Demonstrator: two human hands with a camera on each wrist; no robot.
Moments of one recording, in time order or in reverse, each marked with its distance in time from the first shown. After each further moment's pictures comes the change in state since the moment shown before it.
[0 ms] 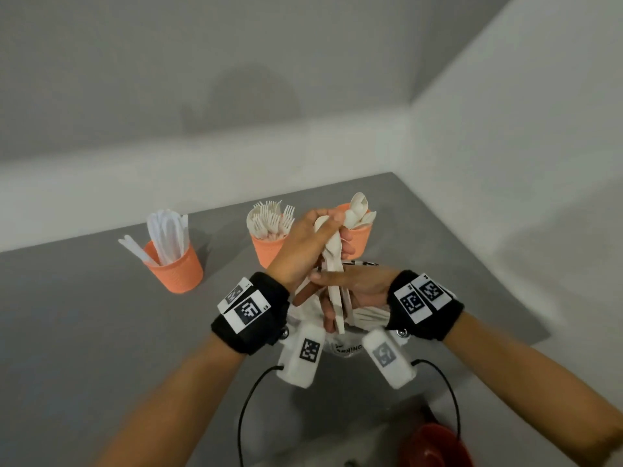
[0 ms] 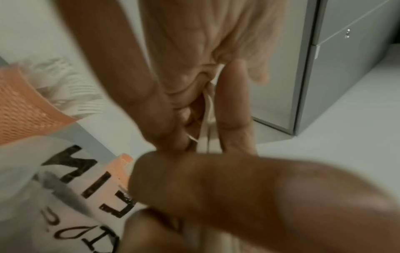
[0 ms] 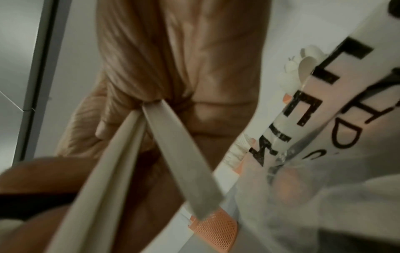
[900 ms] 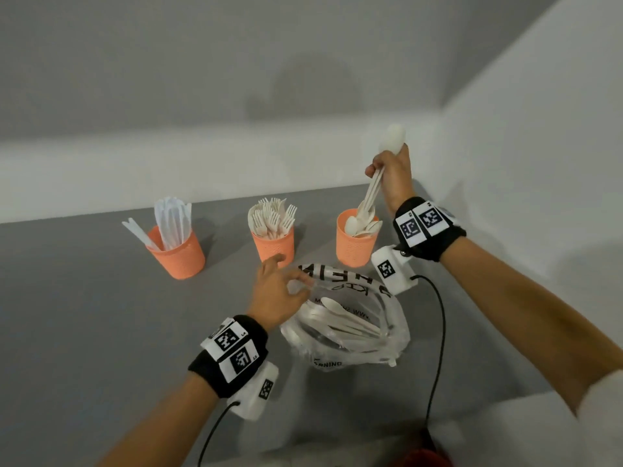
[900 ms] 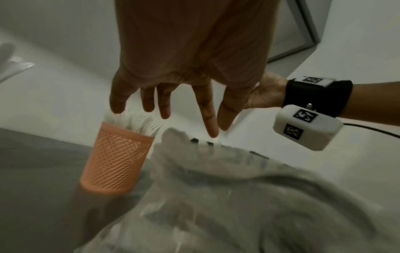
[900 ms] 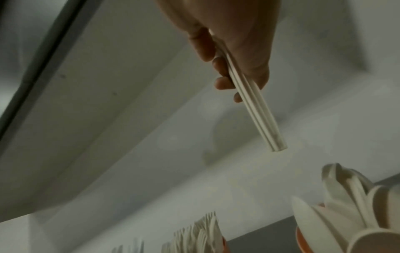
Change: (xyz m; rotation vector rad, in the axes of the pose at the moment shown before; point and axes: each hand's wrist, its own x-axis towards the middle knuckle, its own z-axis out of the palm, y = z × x) left_hand -0.008 -0.085 -0.018 0.955 0.258 -0.138; right_hand 0.019 -0.096 -0.112 0.122 0.984 -0.725
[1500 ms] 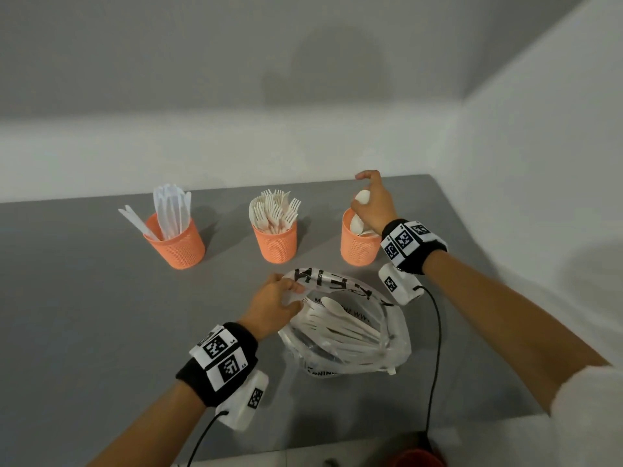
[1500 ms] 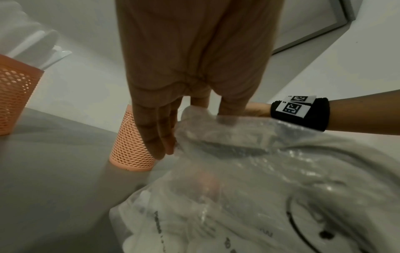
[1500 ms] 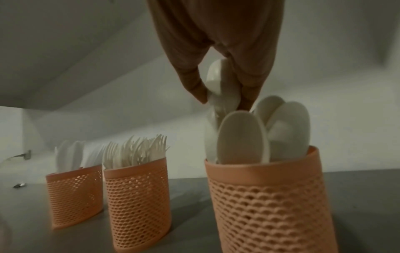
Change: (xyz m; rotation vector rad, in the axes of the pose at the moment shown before) left_hand 0.005 -0.022 0.016 -0.030 -0.152 -0.089; right_hand 0.030 0.088 -0.012 -0.703 -0.264 -0.069
